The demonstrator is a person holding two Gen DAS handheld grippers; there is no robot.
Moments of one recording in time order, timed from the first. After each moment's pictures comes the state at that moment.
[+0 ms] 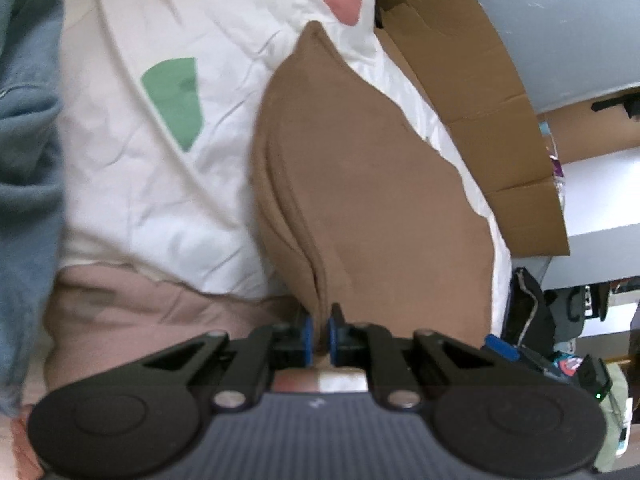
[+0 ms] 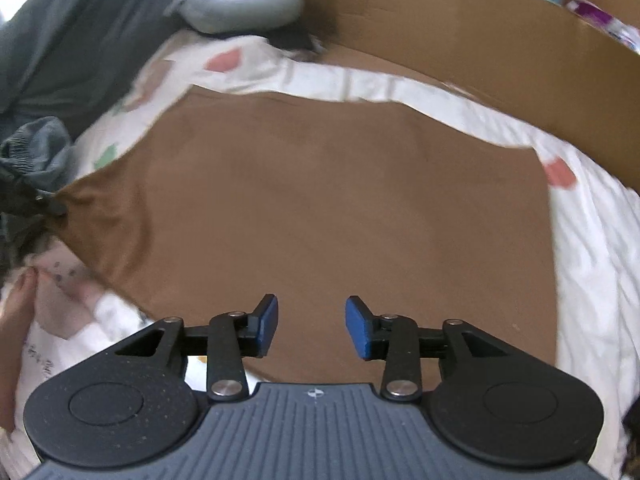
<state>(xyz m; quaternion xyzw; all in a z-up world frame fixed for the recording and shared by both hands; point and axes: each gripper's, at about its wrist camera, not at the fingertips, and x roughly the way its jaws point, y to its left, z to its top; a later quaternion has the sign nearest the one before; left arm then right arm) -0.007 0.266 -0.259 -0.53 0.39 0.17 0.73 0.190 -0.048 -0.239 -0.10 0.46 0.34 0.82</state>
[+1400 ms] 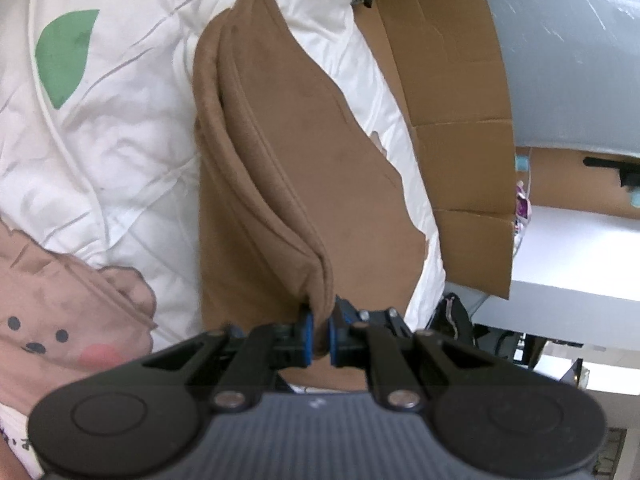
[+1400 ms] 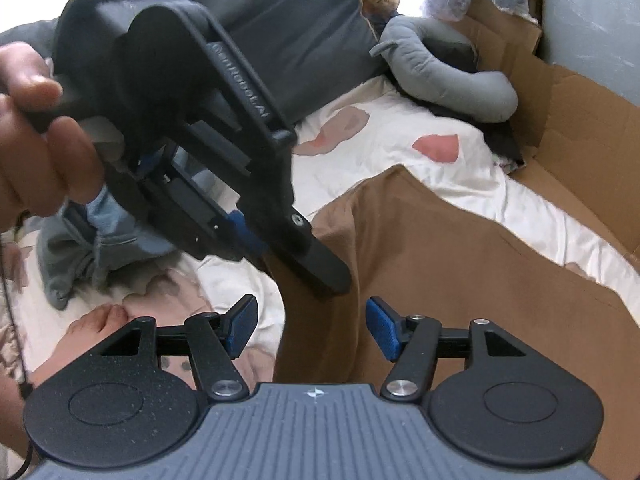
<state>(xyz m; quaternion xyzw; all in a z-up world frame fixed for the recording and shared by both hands) 0.068 0.258 -0.229 -0.65 0.37 0.14 0.65 0.163 0.145 -0.225 -0.17 0.32 0.52 0.77</state>
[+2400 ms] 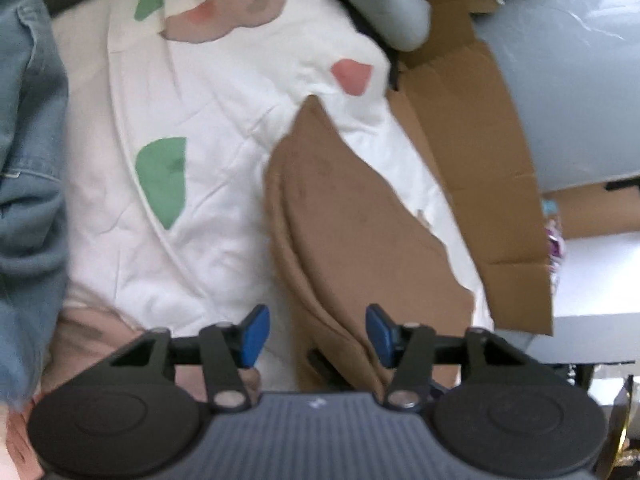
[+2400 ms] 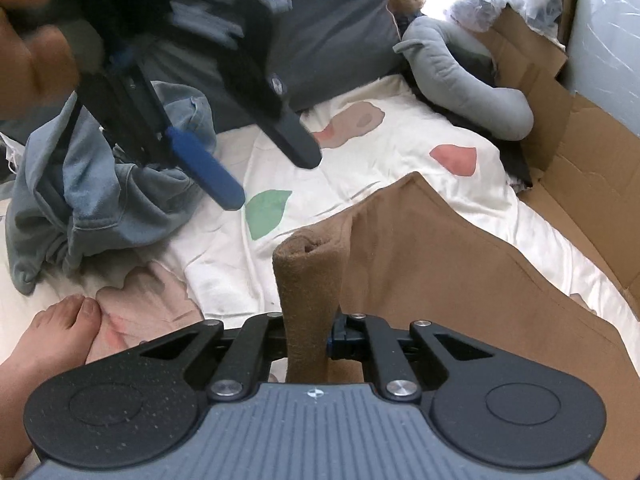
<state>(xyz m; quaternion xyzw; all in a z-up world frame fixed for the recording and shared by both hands) 0.022 0.312 -0.212 -0.57 0.37 0.23 0.70 0.142 0.189 -0.239 -0.23 0.31 0.51 0.77</state>
